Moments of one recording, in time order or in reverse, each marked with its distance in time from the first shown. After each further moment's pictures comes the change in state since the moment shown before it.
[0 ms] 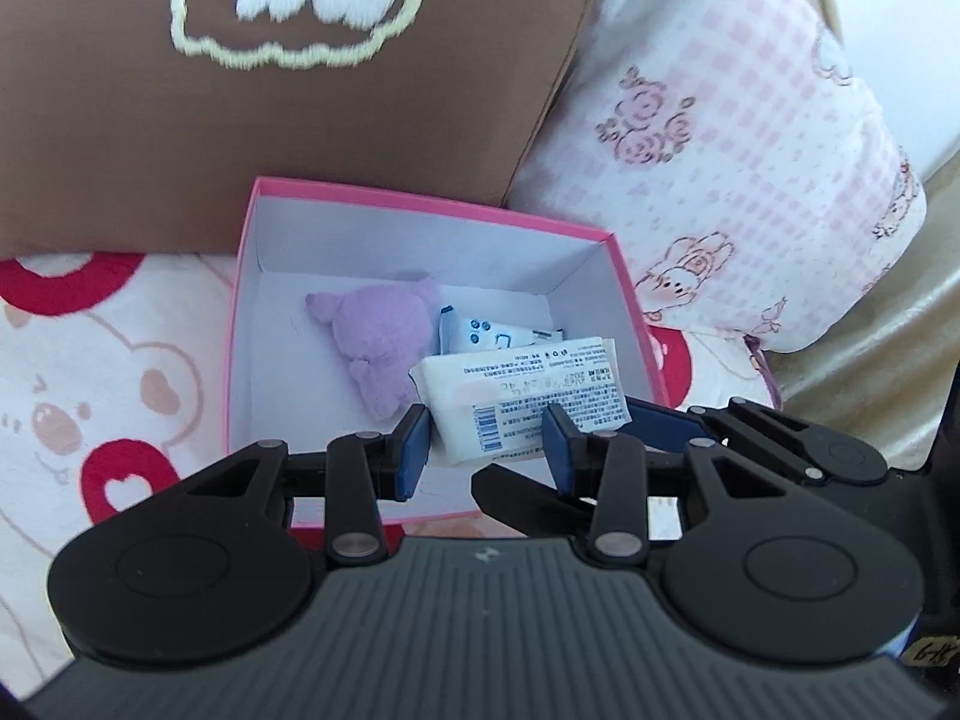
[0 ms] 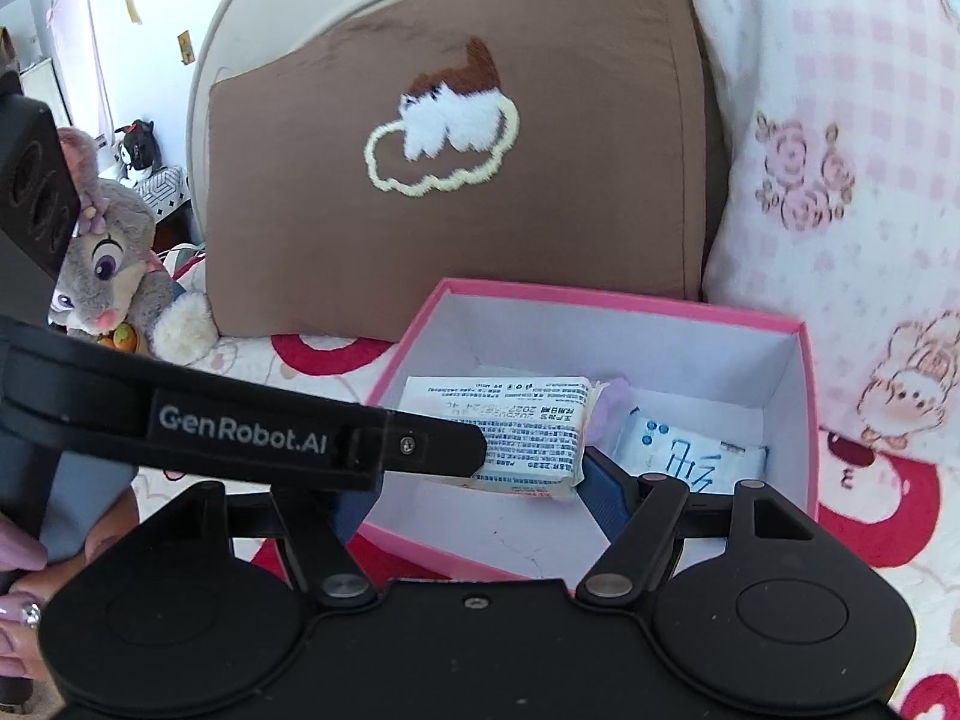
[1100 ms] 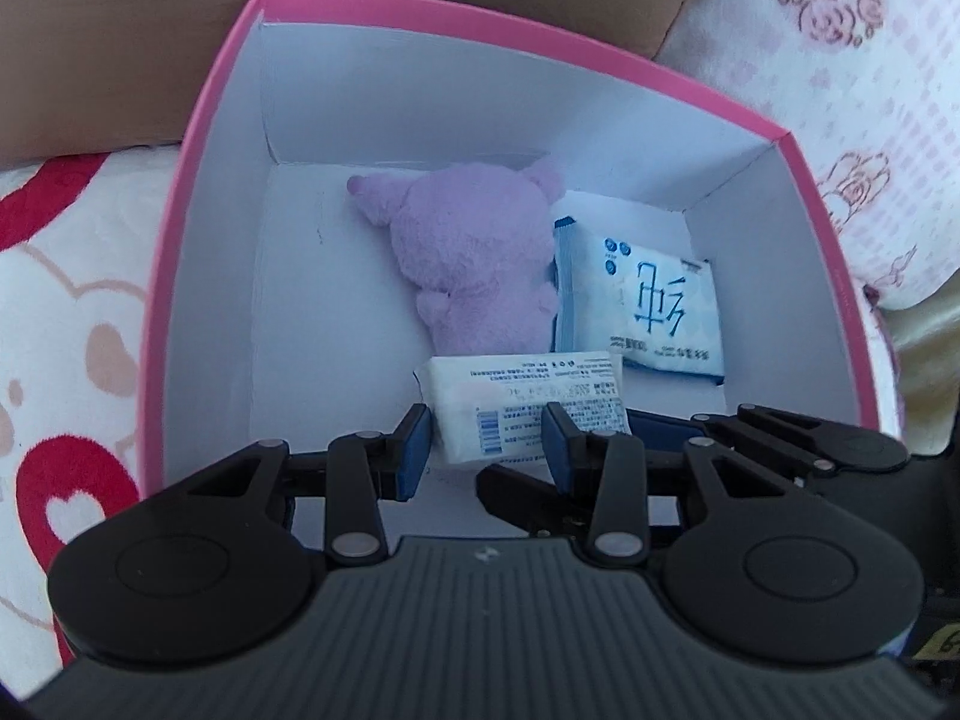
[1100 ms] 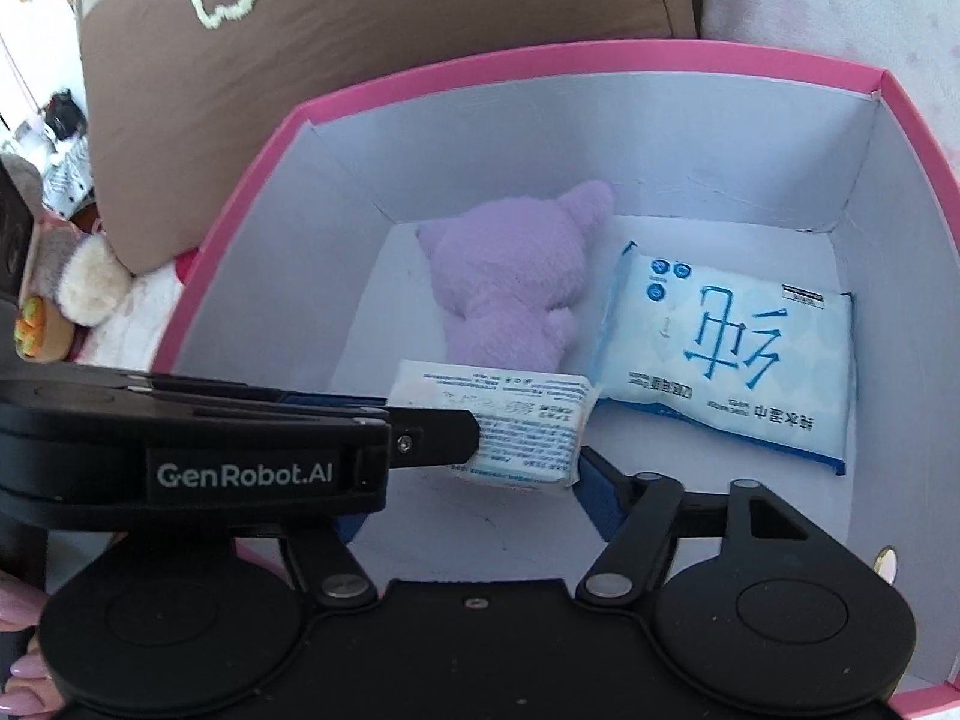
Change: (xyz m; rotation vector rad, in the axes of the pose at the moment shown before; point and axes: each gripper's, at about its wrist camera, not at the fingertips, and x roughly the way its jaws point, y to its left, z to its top) left arm 0.128 0.049 -0.016 -0.008 0.145 0.103; right arm 0.127 -0.051 -0.038 0.142 0.235 -0.006
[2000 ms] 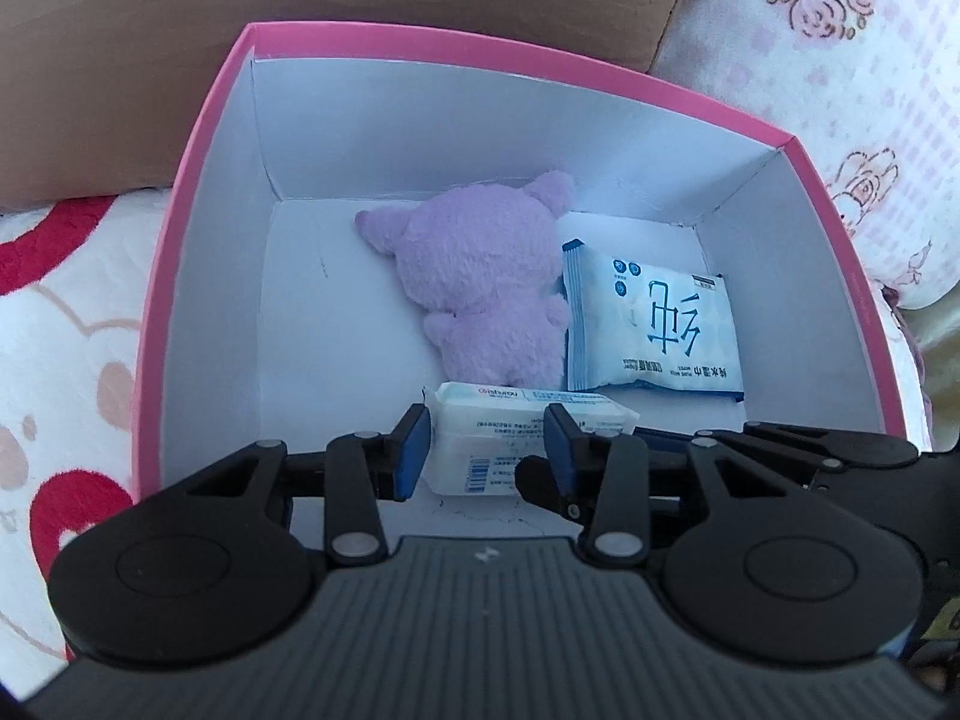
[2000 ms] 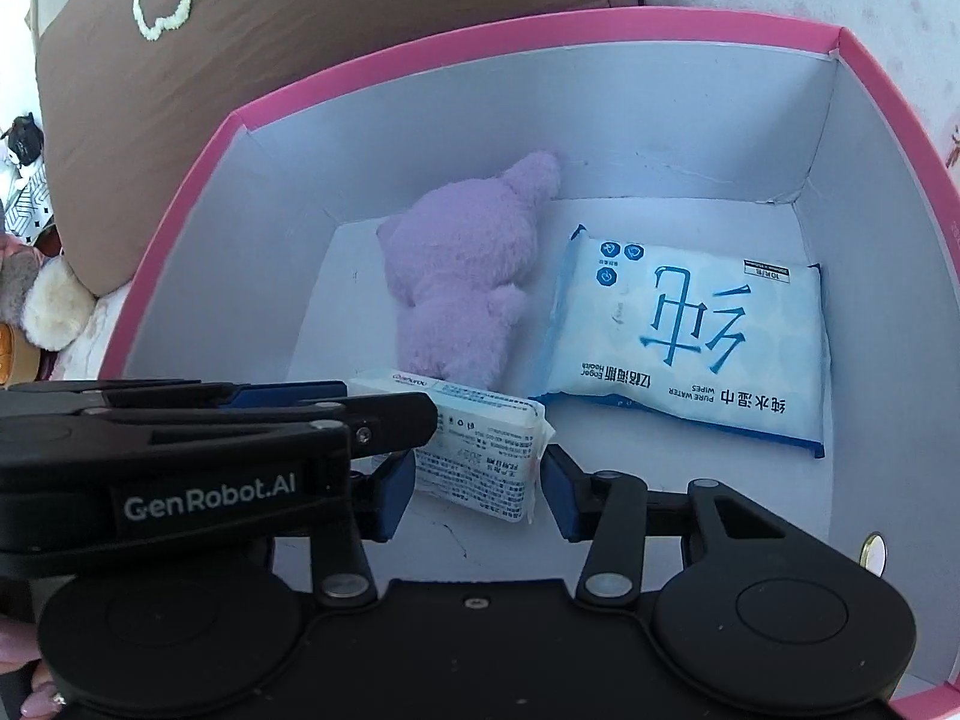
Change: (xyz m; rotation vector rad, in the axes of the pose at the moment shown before) left arm -0.002 -0.006 -0.003 0.039 -0.082 0.047; right arm 0.004 -0.017 -0.007 0.054 -0.033 -0.046
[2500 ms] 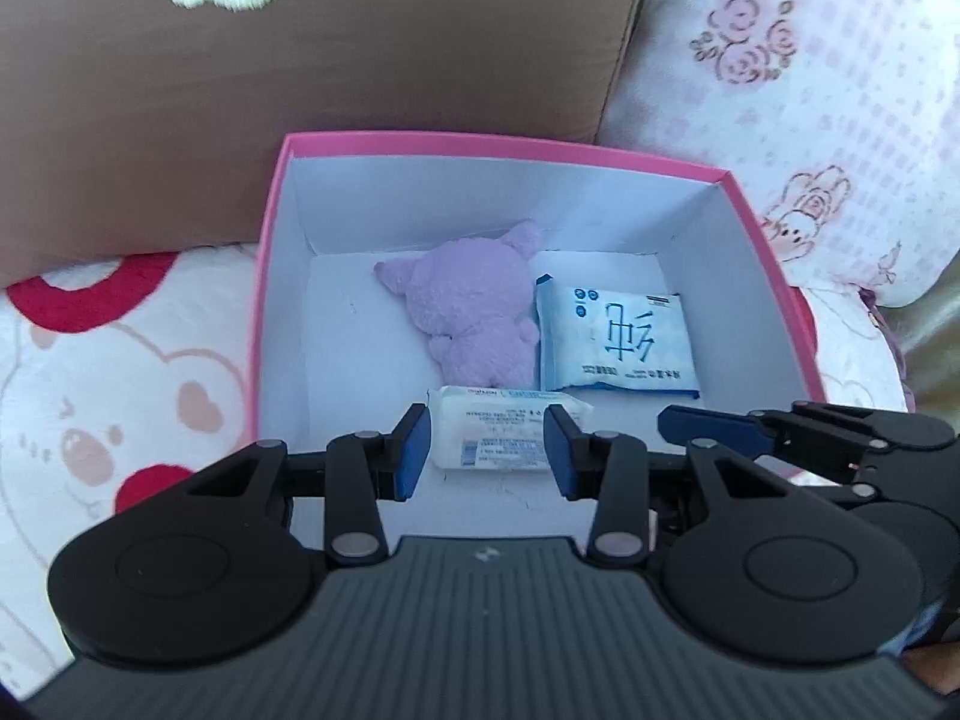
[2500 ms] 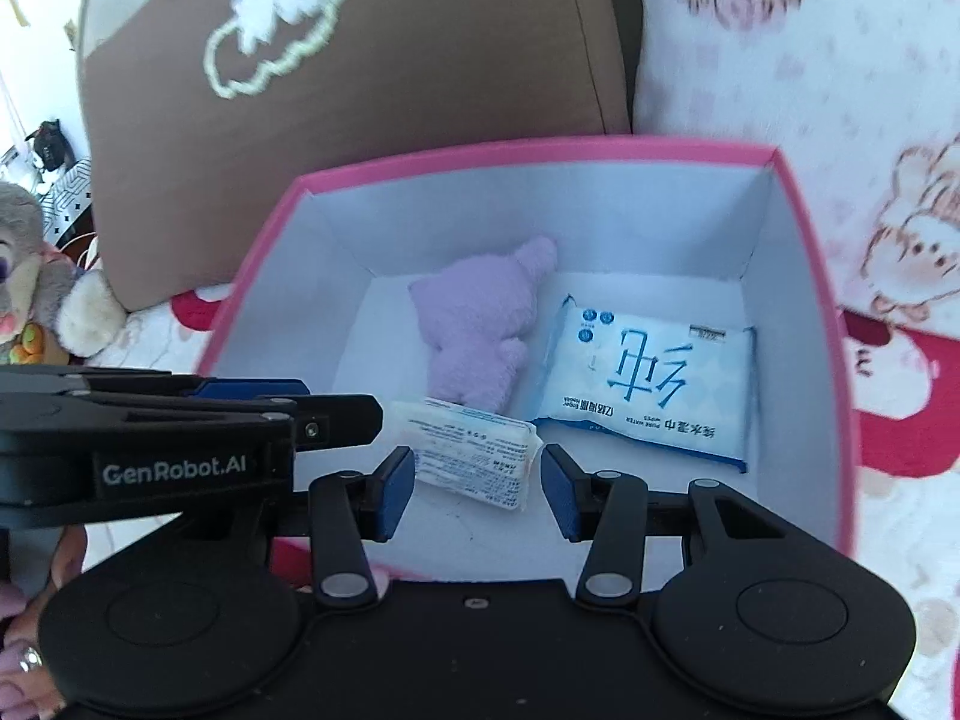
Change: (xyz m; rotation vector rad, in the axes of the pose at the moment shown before) left arm -0.077 -0.024 -0.003 0.050 -0.054 0.049; right arm -0.075 0.020 -0.013 -0.065 -0.100 -0.011
